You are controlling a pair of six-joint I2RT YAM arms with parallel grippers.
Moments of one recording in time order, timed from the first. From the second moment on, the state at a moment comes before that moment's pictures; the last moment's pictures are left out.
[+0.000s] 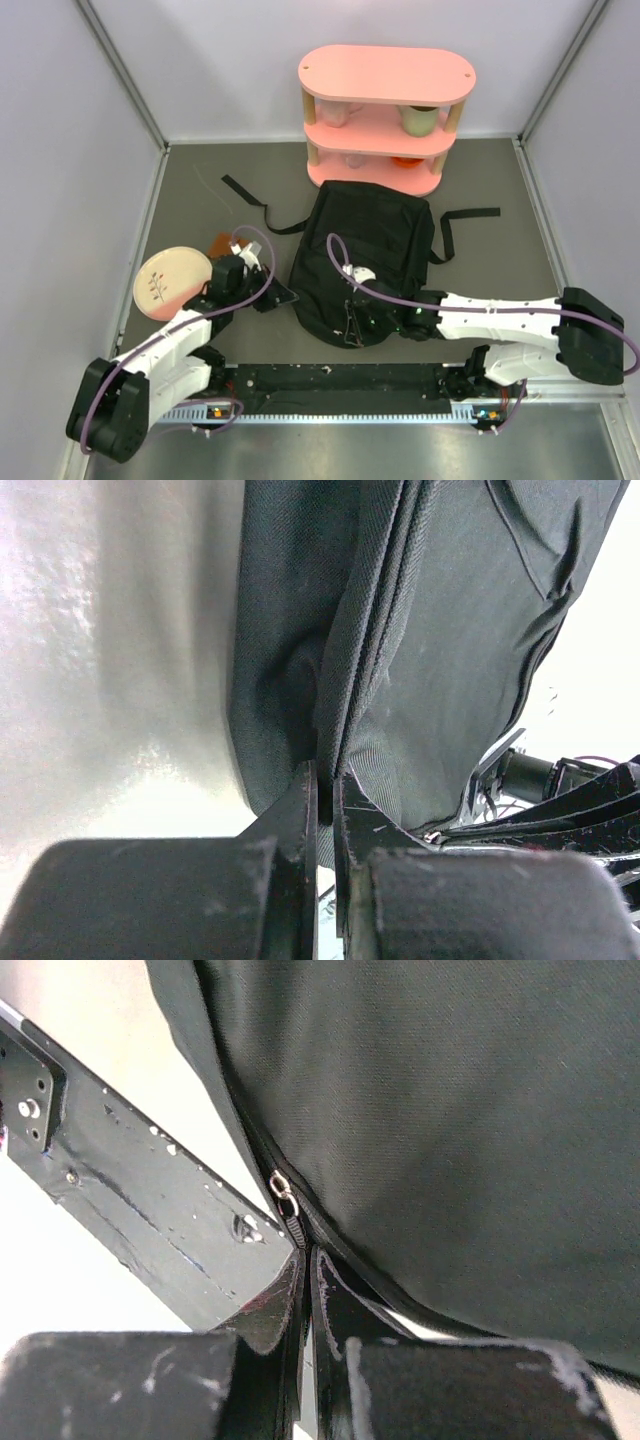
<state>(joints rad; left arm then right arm) -0.38 0.94 0.28 0.02 0.46 -0.85 1.21 1.26 0.69 -0.30 0.01 0.77</state>
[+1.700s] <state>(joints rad) -0.77 0.76 0.10 0.06 0.18 -1.27 1.21 1.25 0.64 -0.36 0.08 0.82</state>
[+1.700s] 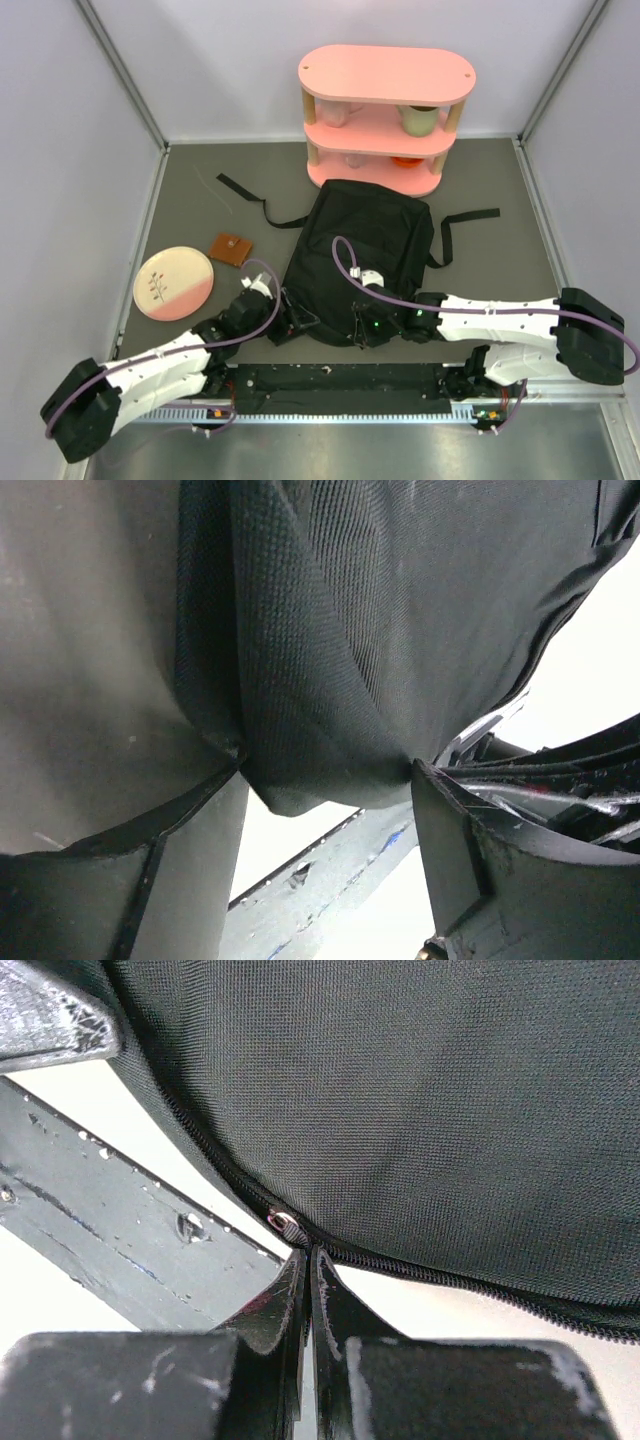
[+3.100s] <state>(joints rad) -0.68 0.51 0.16 -0.27 0.00 -1.13 0.85 0.91 0.54 -0.56 0.25 0.90</state>
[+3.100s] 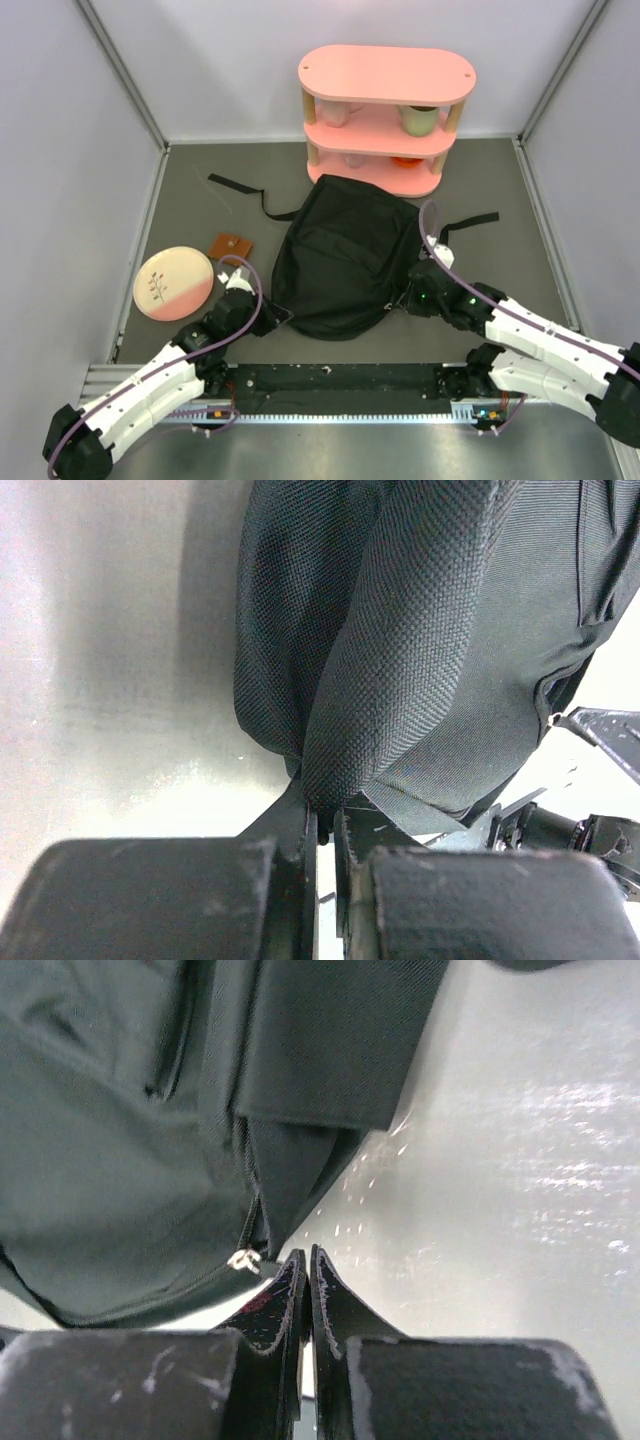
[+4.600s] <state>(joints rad) -0.66 0.72 0.10 0.04 0.23 -1.14 0.74 0.83 0.35 -0.25 -0.16 1.25</state>
